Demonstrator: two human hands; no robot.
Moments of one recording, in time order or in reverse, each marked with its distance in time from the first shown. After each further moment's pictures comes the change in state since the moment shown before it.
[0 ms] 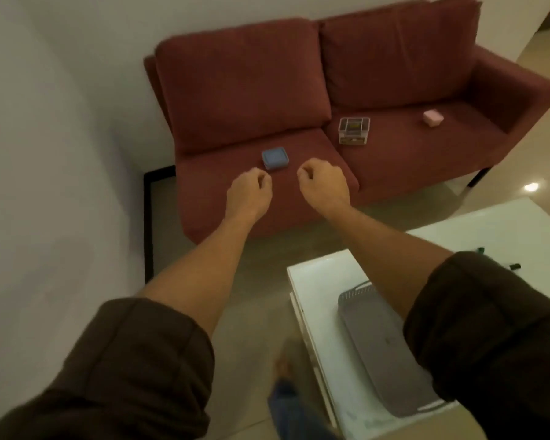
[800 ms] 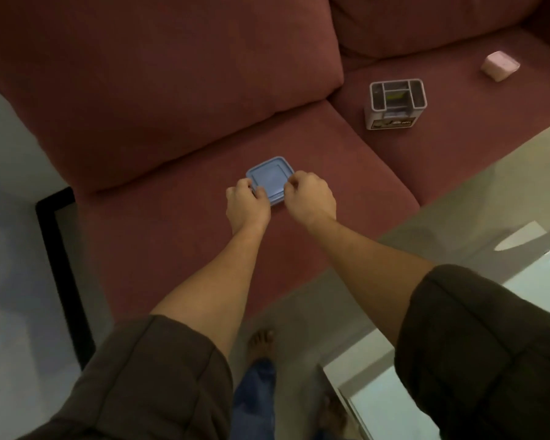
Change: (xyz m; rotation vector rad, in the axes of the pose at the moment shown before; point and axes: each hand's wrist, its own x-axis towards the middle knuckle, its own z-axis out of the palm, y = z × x) left_hand 0.456 -0.190 0.274 -0.127 -0.193 -0.277; right_hand 0.404 0.099 0.337 -0.125 -0.071 0.348
